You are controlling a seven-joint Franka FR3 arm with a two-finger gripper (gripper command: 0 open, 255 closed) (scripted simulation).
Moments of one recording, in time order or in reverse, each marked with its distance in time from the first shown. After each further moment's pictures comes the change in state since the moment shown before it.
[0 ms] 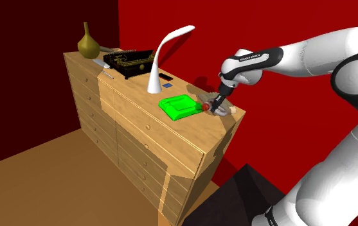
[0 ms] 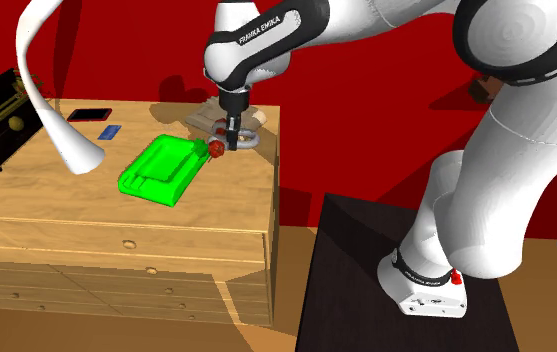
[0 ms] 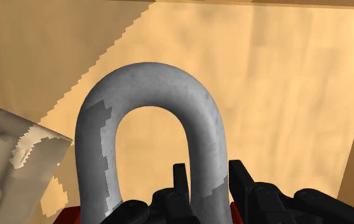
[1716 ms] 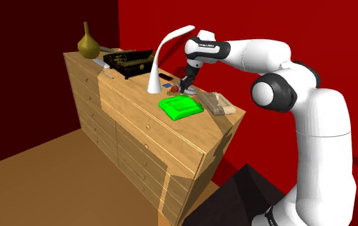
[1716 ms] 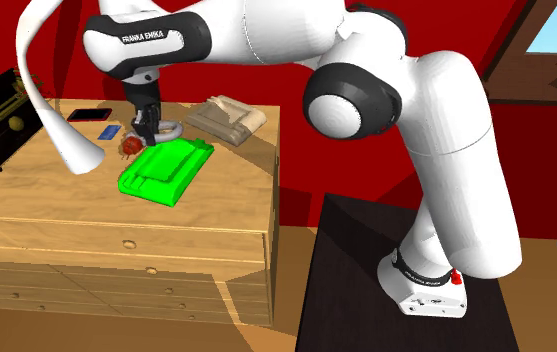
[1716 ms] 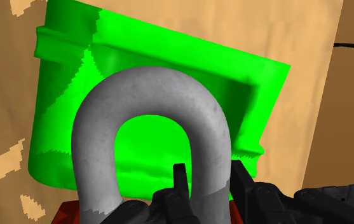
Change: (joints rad) arm 0.010 0.558 0.091 0.872 0.107 -0.309 0.184
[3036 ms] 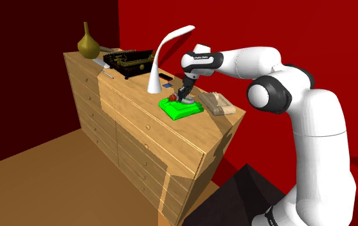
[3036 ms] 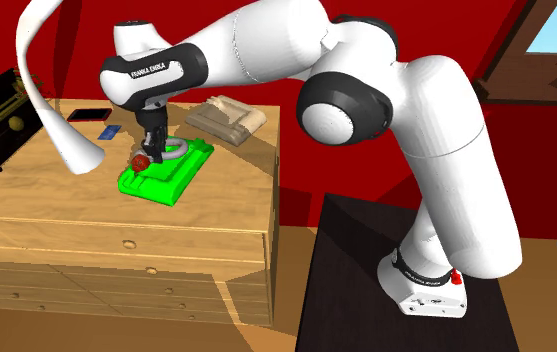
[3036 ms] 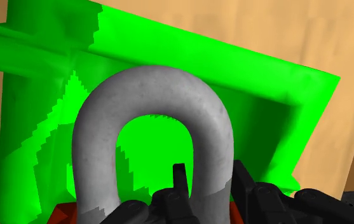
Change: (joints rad) arm 0.005 0.040 0.011 -0.103 0.022 0.142 -0.033
